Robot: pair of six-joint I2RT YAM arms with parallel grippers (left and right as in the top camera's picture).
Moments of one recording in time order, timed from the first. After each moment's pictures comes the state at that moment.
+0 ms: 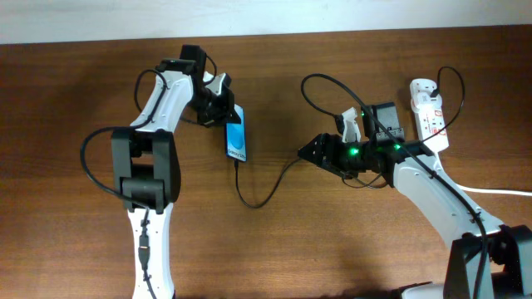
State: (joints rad) left arm -0.14 2.46 2.06 -1.07 0.58 -0.18; right arm 0.17 1.56 0.94 -0.43 -0.70 0.55
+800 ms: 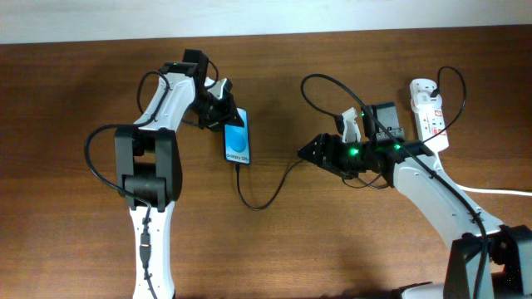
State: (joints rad) left arm -0.14 2.49 2.06 -1.09 0.57 -0.19; right arm 0.17 1.56 0.94 -0.43 -0.70 0.55
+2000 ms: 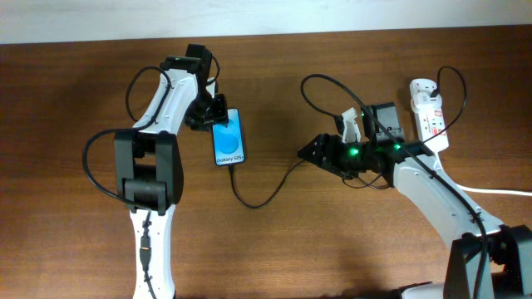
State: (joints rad) left arm -0.16 2.45 2.08 -1.15 0.15 -0.26; right arm 0.17 1.56 0.94 -0.43 -0.70 0.54
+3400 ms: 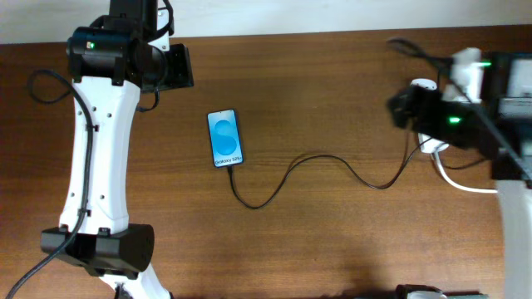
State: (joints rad) left arm -0.14 1.91 2.28 -1.41 0.04 -0.23; right arm -0.14 1.33 1.67 -1.23 -0.30 0.29
